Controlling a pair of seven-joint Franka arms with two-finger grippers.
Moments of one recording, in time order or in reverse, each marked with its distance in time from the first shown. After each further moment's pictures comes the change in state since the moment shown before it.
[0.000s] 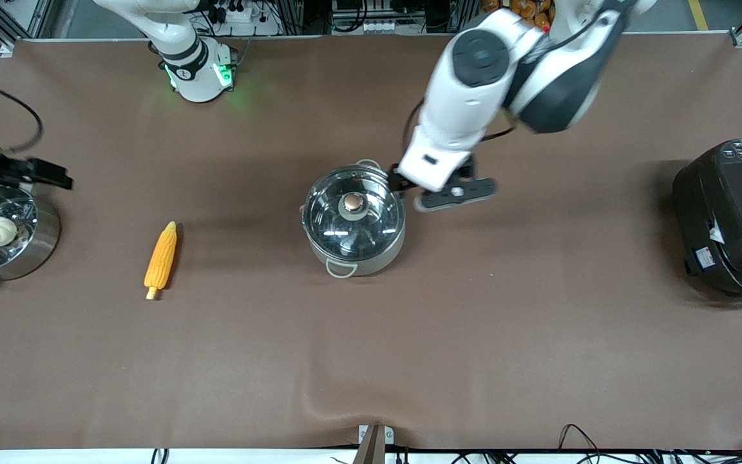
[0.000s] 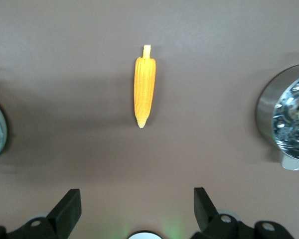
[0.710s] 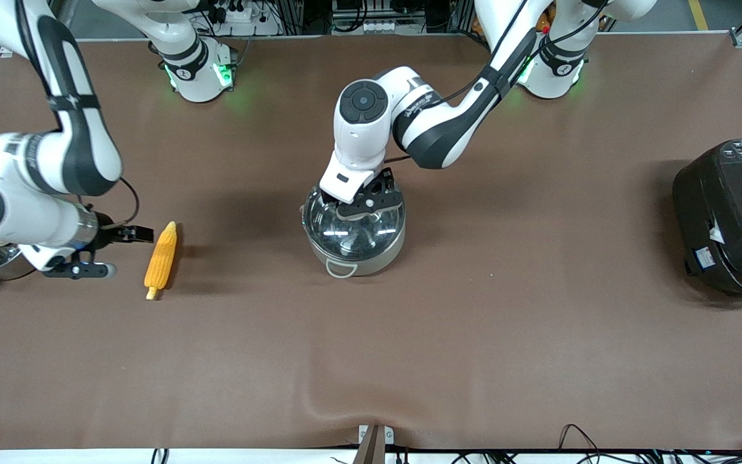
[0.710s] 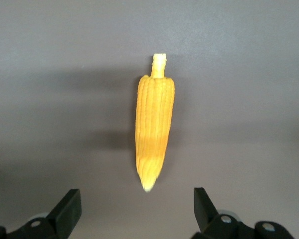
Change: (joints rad) left arm -0.162 0.241 0.017 0.091 0.070 0.139 -0.147; right arm 0.033 0.146 -0.003 -0.391 0.000 0.590 0.058
